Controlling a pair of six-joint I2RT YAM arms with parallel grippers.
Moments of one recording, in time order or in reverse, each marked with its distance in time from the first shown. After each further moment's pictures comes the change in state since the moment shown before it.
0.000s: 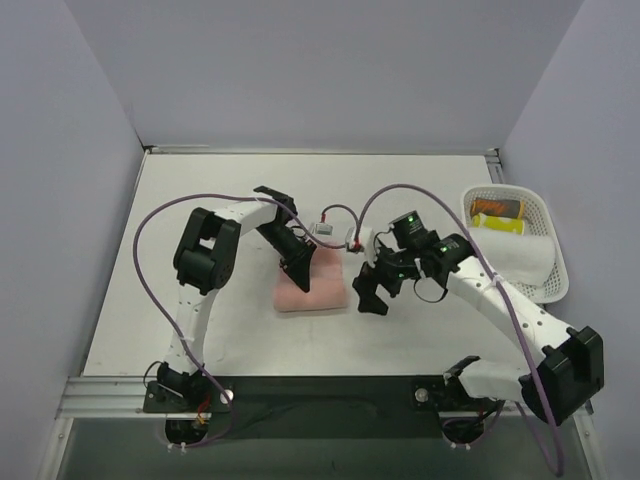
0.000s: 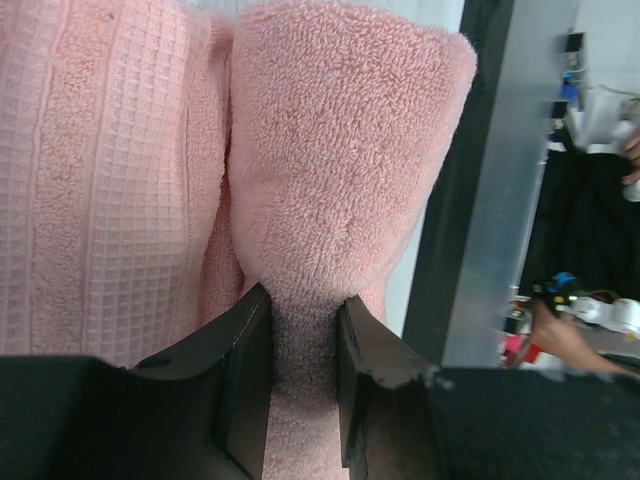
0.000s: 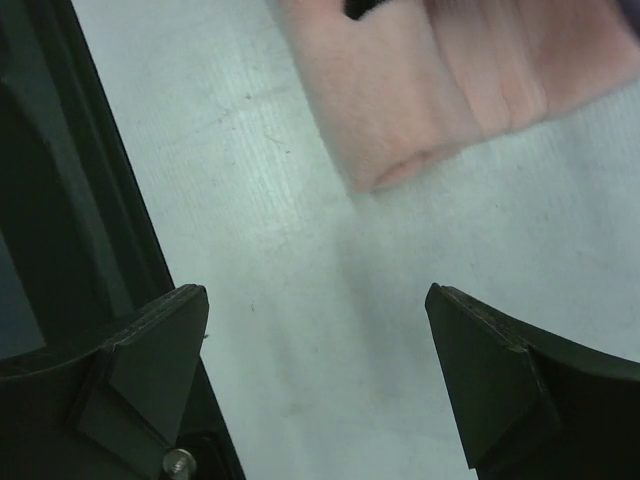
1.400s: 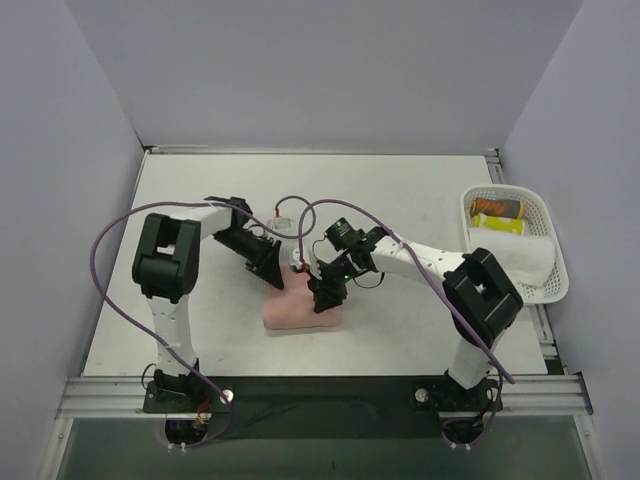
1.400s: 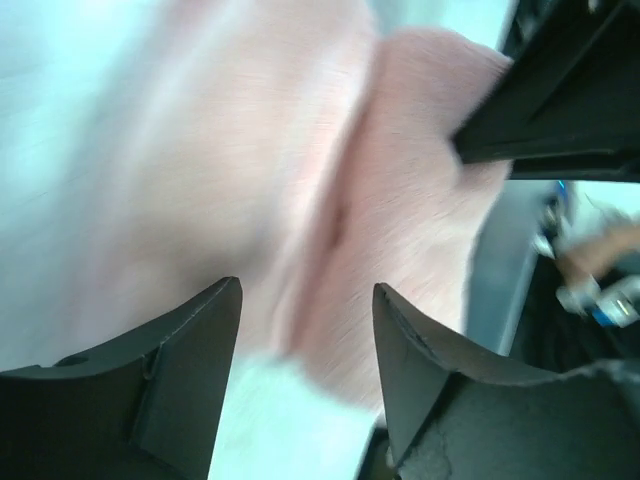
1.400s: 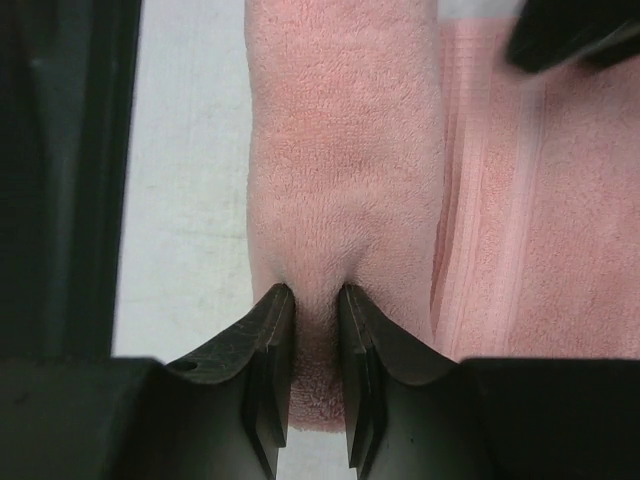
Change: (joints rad) left arm 0.204 -0.183 -0.314 0.187 0.023 -0.134; right arm 0.247 0.518 0.122 0.265 -0.199 -0.269
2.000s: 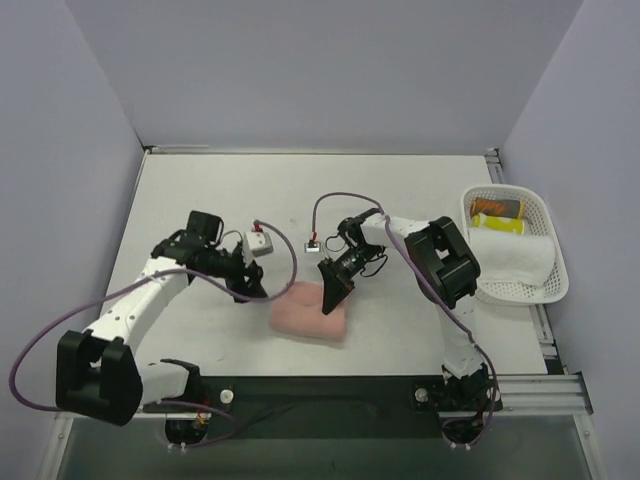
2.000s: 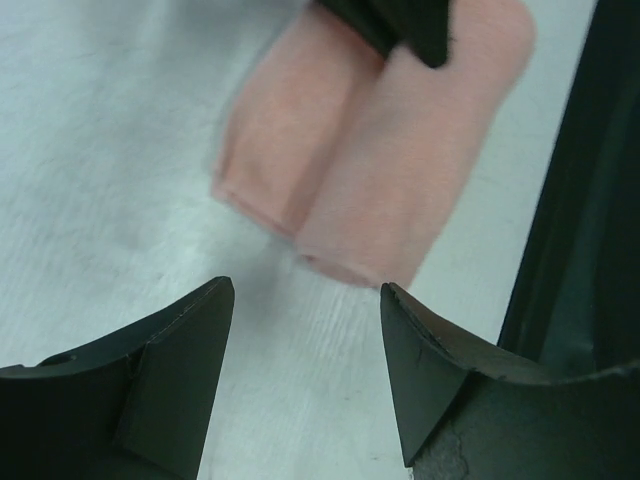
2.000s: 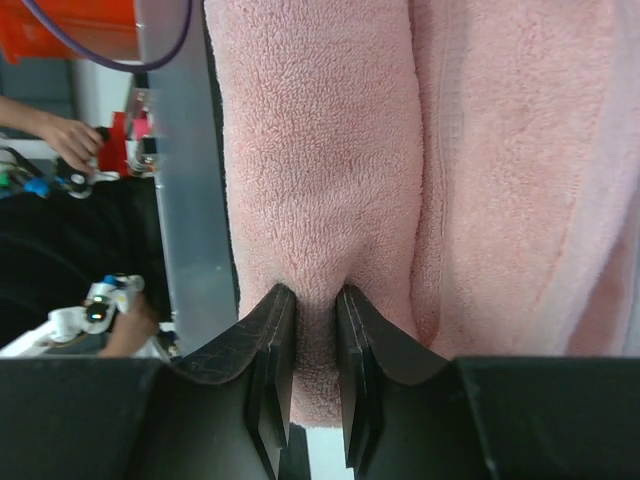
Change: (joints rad) left arm 0.095 -0.810 -0.455 0.350 -0.169 0.037; right arm -0.168 0.354 0.238 -0.457 -0.359 0.143
